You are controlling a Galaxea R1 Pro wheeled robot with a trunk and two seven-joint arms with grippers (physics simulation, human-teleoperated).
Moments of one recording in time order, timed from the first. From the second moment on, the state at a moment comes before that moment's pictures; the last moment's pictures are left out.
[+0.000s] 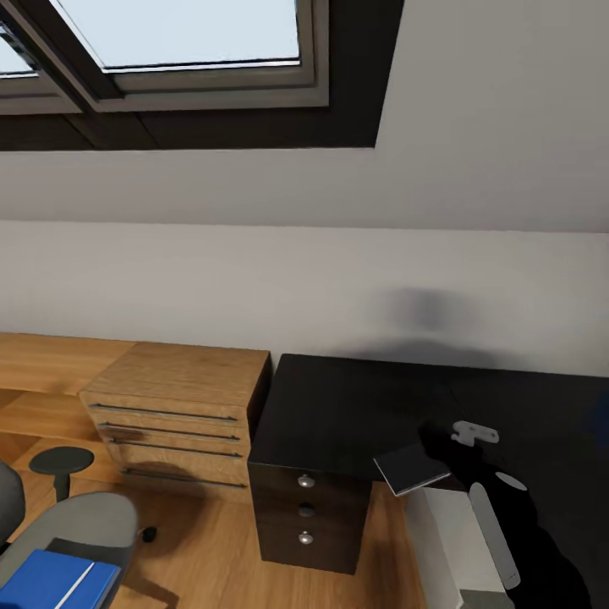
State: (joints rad) left arm 0.26 -0.12 0.18 -1.30 0.11 0.21 0.10; right arm -0.31 -0.07 -0.14 -1.37 -0.26 0.48 -0.03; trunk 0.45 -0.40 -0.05
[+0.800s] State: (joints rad) left arm 0.26 -0.12 0.17 -1.28 0.10 0.21 0.10; right arm -0.31 -0.07 -0.21 -1.37 -0.26 0.48 -0.03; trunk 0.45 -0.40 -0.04
